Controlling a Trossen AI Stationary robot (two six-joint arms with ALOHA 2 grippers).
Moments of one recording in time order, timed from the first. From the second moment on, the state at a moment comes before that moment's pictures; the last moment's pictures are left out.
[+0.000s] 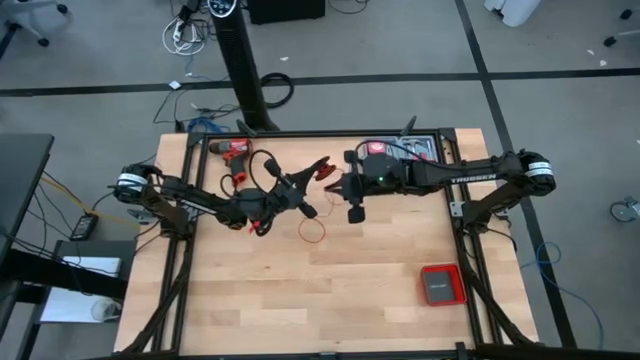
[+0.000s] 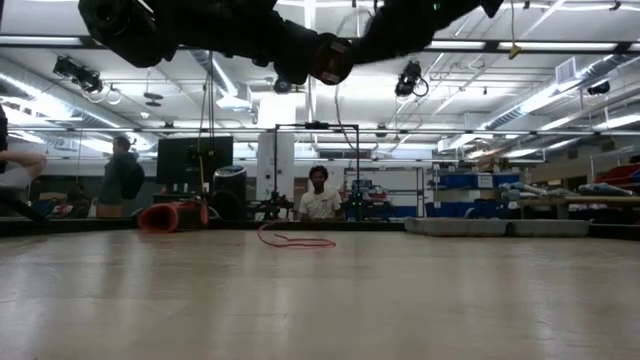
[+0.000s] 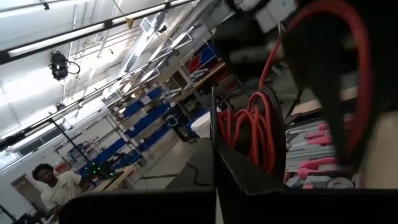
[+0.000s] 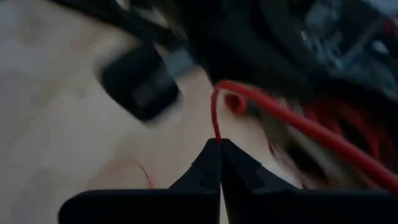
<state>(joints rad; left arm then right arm) -0.08 1.58 0.72 1.13 -0.79 0.78 -0.06 1.42 1.07 -0.09 0.09 -0.42</state>
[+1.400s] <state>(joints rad) -0.10 1.58 0.72 1.37 -0.74 0.86 -0.25 1.37 1.04 -0.45 0.08 -0.16</state>
